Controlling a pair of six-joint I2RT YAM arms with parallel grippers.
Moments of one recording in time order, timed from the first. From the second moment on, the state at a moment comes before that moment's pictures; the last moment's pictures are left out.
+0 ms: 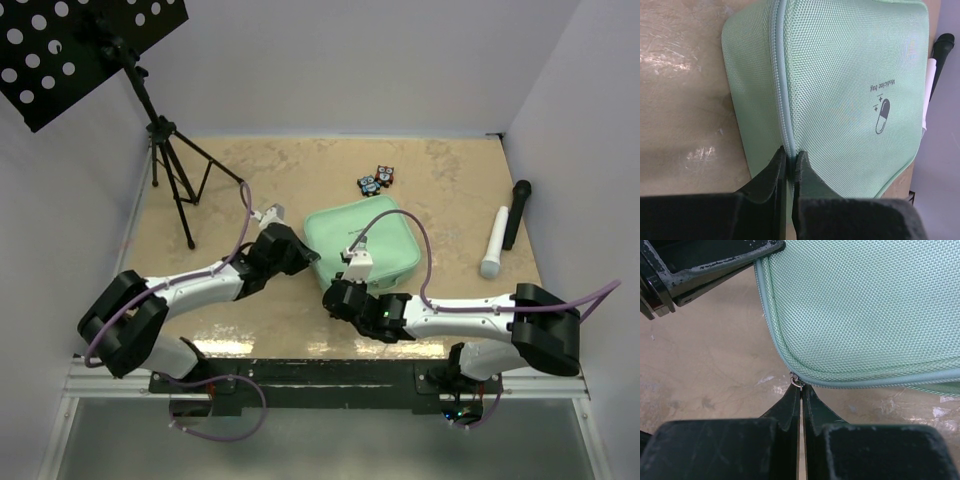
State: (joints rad) left arm -0.74 1.43 0.68 0.13 -0.15 -1.07; right arm 1.24 1.35 0.69 -0.16 0.65 0.98
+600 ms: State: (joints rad) left arm -0.55 1.38 0.71 -0.01 0.00 -0.90; right arm 1.22 1.34 0.70 -0.17 0.64 0.98
